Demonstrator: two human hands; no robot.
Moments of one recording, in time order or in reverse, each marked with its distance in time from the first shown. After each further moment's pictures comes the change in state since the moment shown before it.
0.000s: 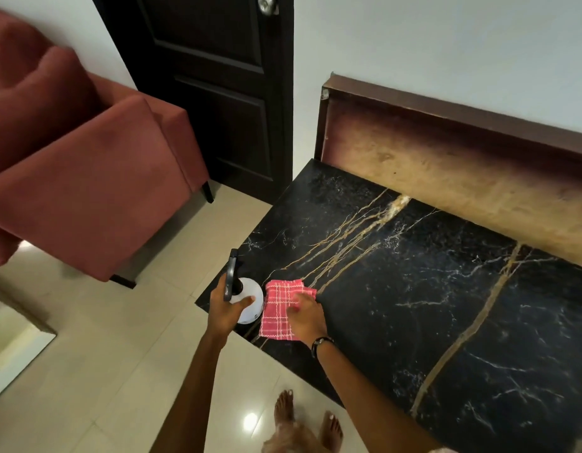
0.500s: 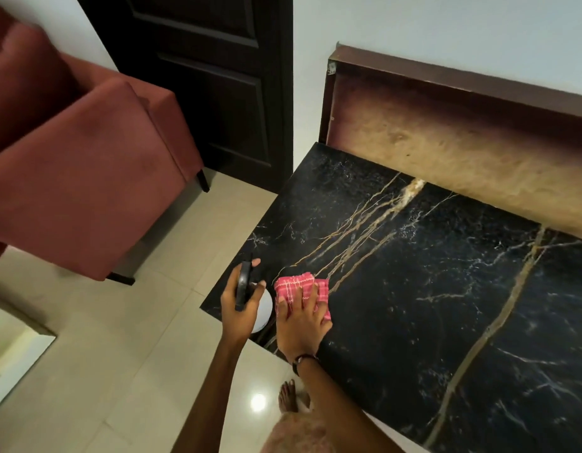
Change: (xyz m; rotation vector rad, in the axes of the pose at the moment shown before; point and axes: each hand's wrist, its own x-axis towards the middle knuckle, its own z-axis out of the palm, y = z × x) left_hand 0.005 0.016 0.006 -0.089 0.023 0.187; right_hand -0.002 -0.032 0.054 -0.288 0.159 0.160
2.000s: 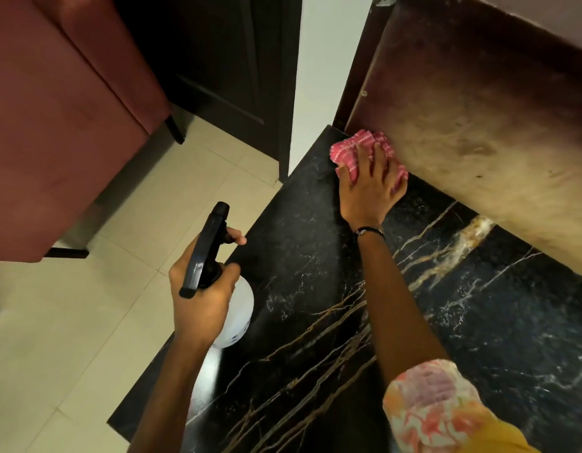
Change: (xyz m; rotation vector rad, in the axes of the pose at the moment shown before) left_hand 0.211 0.046 0.085 0.057 0.071 0.078; right_hand 0.432 -0.015 -0.107 -0.170 0.505 -0.134
